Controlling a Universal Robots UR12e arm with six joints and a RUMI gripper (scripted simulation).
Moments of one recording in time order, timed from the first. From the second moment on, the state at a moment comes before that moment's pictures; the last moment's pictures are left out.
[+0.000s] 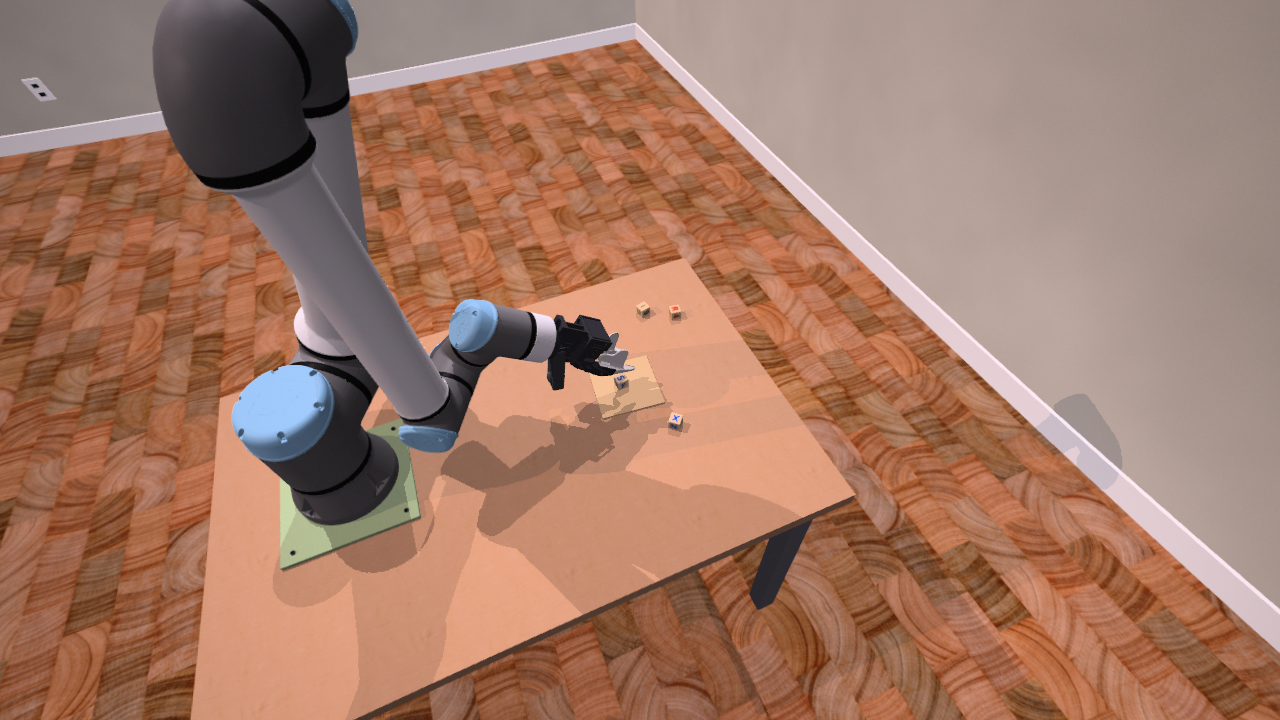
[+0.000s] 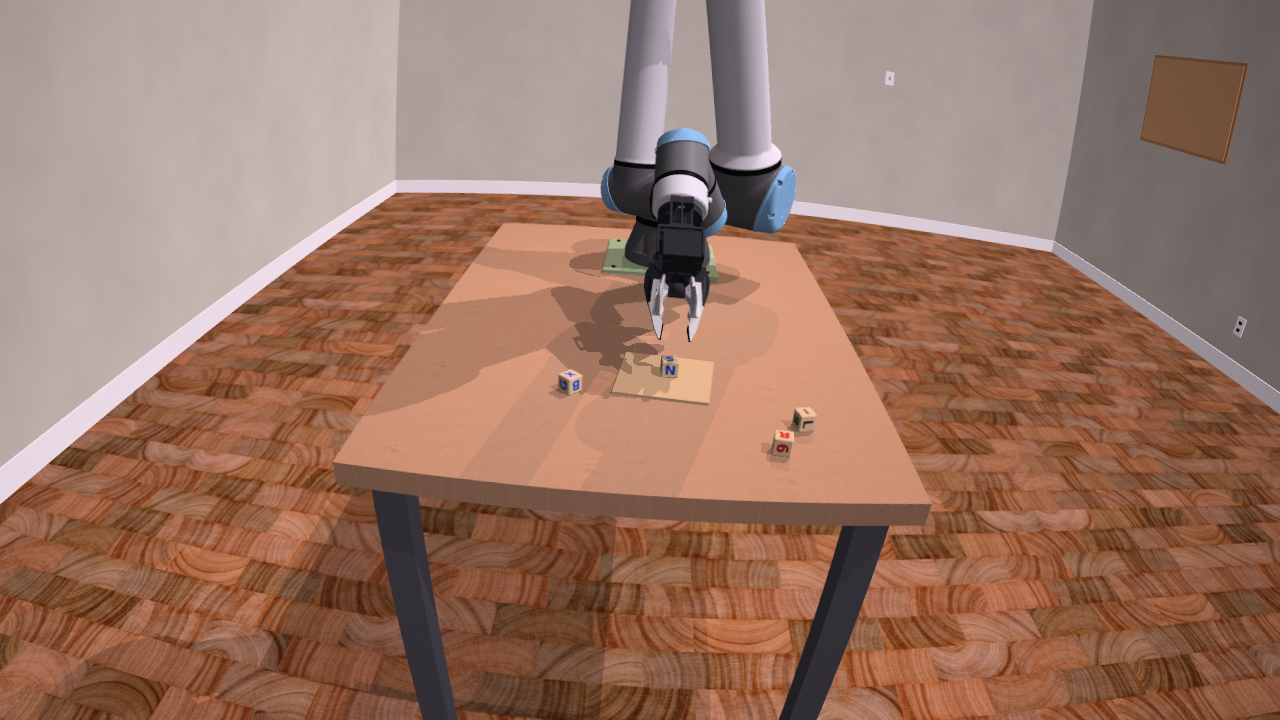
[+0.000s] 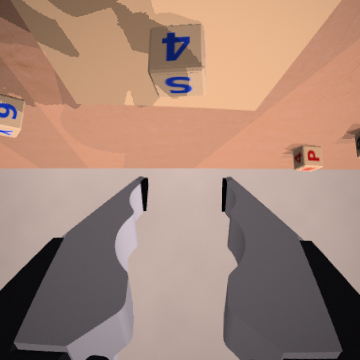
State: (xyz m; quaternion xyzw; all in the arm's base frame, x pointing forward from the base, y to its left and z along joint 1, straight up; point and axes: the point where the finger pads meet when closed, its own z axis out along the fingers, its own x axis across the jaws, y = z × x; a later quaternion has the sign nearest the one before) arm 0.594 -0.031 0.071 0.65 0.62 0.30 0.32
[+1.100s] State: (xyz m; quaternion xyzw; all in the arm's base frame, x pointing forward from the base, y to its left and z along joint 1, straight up) arm 0.594 -0.030 0.090 0.71 0.68 0.13 0.14
